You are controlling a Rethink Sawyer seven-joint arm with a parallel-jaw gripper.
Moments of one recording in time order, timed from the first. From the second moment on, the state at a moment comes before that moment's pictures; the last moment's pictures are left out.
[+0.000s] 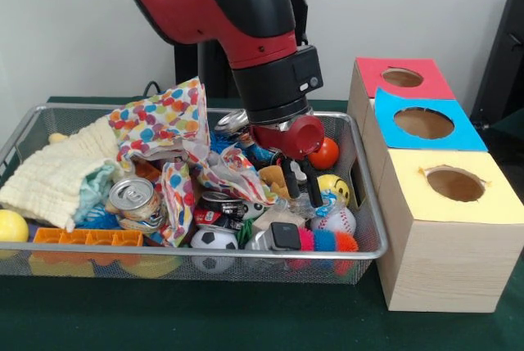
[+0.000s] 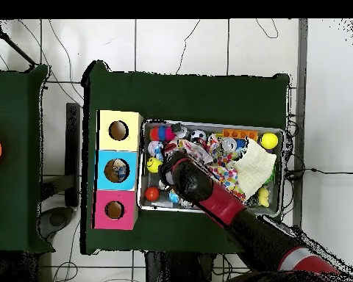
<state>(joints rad) -0.66 -0.47 0.46 2.03 0.26 -0.11 2.09</state>
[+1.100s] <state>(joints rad) -0.41 -0.63 0.30 2.02 0.50 -0.11 2.09</state>
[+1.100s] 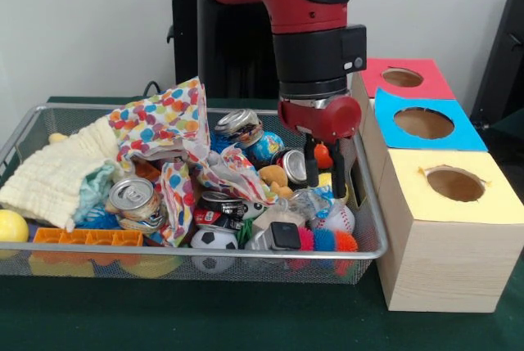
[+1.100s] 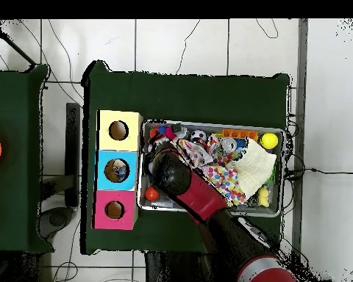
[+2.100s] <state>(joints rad) -0.19 -0.55 -0.01 1.92 0.71 -0.08 2.09</state>
